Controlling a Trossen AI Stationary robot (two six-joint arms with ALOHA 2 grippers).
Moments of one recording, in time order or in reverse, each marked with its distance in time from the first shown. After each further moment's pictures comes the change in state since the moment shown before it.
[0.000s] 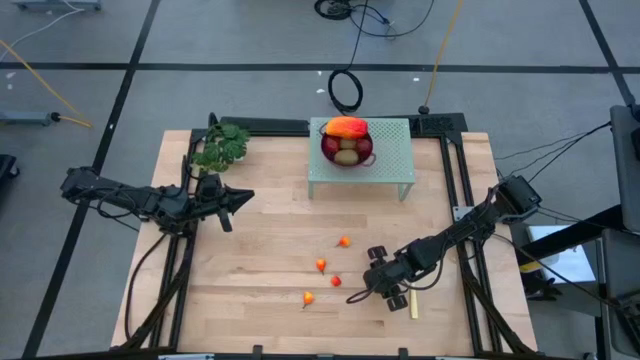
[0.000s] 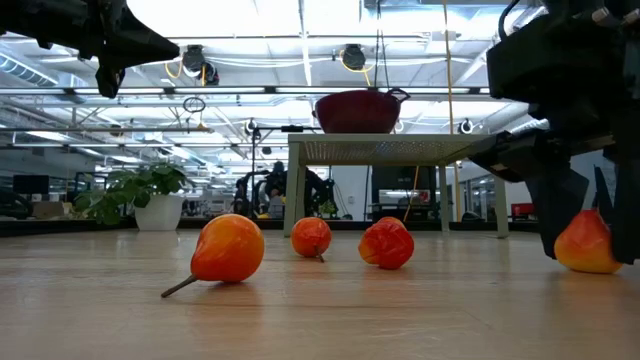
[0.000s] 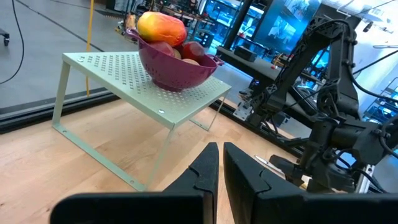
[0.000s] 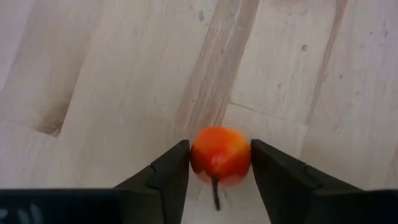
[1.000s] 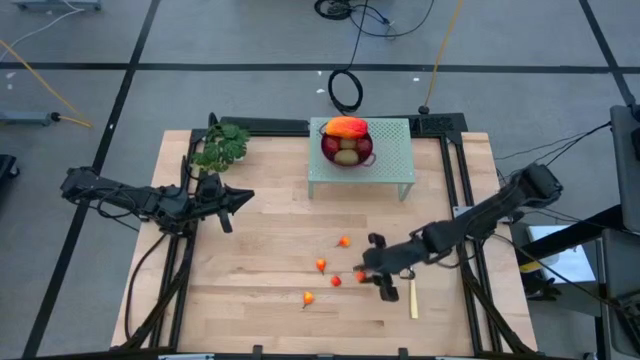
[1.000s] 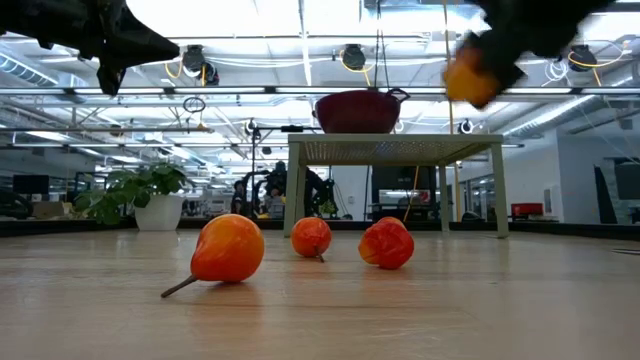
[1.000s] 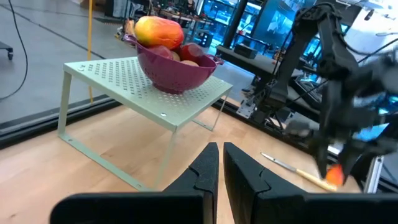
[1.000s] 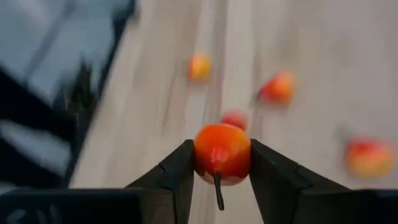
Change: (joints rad) left arm 0.000 0.000 0.000 0.001 0.000 0.065; right arm -0.064 -0.242 -0.029 0.181 0.075 0.179
